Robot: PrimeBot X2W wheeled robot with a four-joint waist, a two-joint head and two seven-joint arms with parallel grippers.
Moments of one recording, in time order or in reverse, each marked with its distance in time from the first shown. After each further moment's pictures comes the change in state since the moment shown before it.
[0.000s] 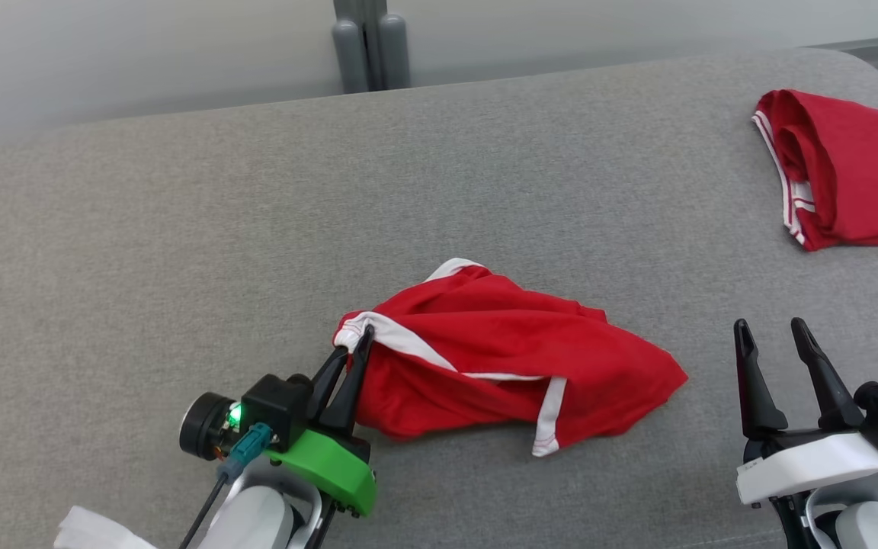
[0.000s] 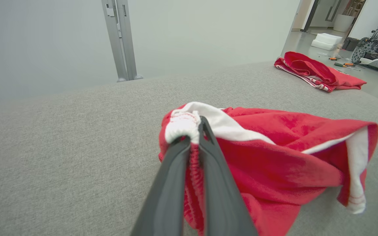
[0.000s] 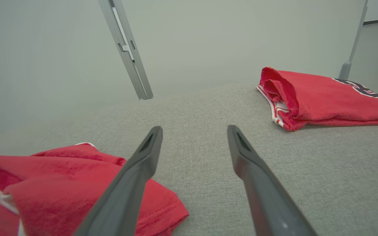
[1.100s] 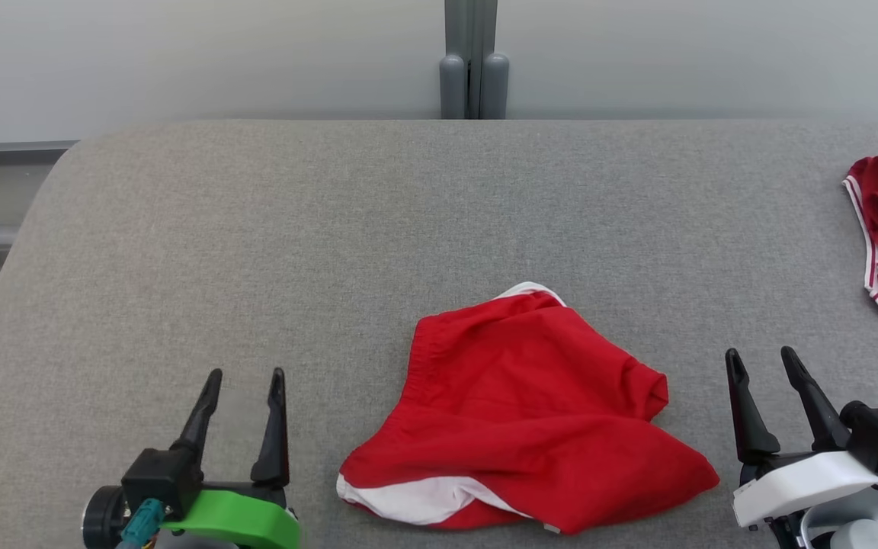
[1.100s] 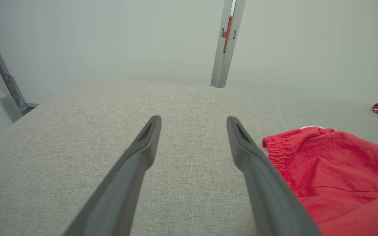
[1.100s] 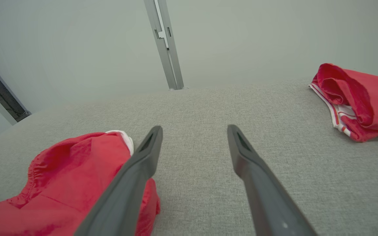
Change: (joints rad) left arm 0.257 -0.035 0.301 -0.182 0.037 0.032 0.000; right arm 0.018 -0.014 0.022 0.068 -0.002 0.000 0.000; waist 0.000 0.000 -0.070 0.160
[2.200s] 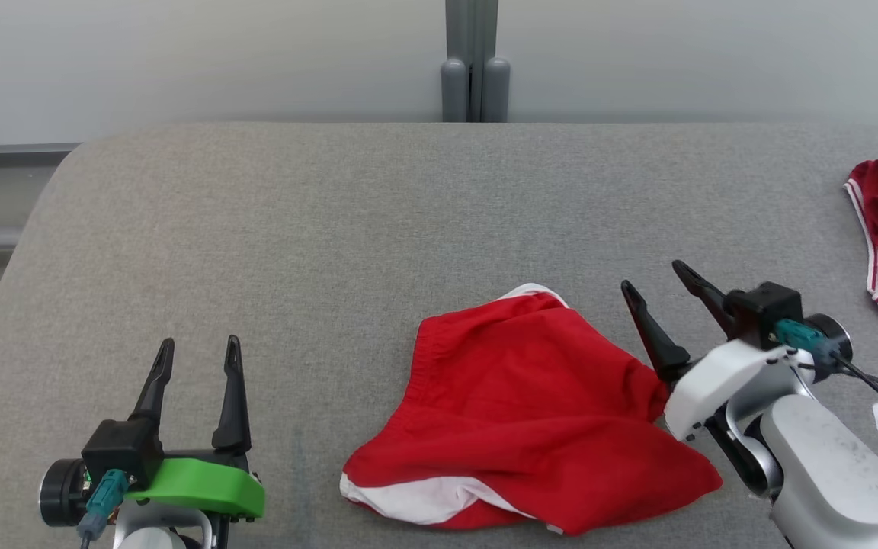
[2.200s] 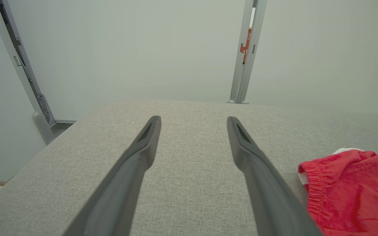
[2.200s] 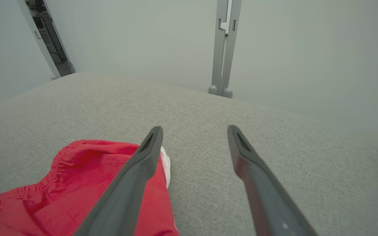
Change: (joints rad) left arm -0.068 -0.045 0.176 0.043 0.120 -0.066 0.000; right arm -0.359 -0.116 0.337 0.198 0.018 0.000 0.097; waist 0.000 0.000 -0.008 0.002
